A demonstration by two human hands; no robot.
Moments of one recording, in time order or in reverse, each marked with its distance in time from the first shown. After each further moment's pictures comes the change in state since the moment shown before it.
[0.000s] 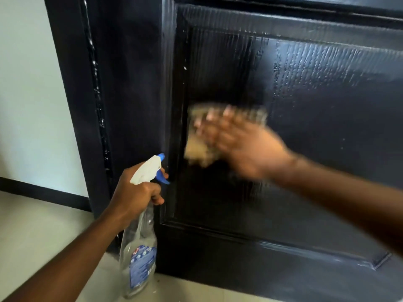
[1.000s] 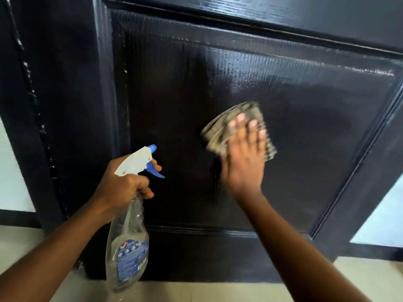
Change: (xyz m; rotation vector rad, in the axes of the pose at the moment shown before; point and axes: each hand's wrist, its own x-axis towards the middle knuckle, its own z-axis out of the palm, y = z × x) left_hand -0.008 0.036 0.054 -0.088 -0.214 0.081; right_hand -0.097 -0.025 0.014 -0.010 0.163 0.872
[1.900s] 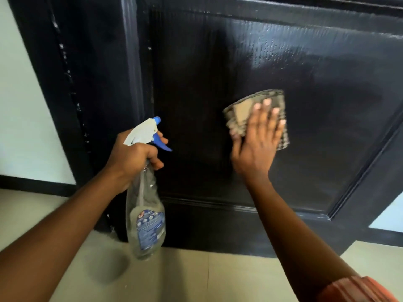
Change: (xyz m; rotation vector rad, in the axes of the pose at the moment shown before) left_hand -0.015 0.011 -0.015 -0.009 0.175 -0.045; right_hand -0.015 -0.020 0.010 0.031 0.048 0.229
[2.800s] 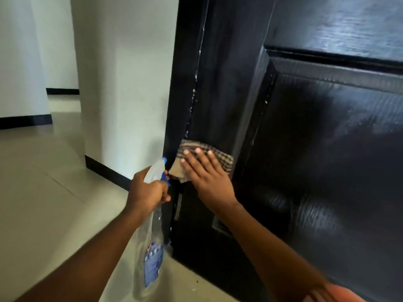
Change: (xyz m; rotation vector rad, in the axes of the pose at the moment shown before) left_hand -0.035 -0.032 -0.138 0.012 0.563 -0.159; right_hand -0.024 -0.240 0.052 0.193 -0.184 -0.875
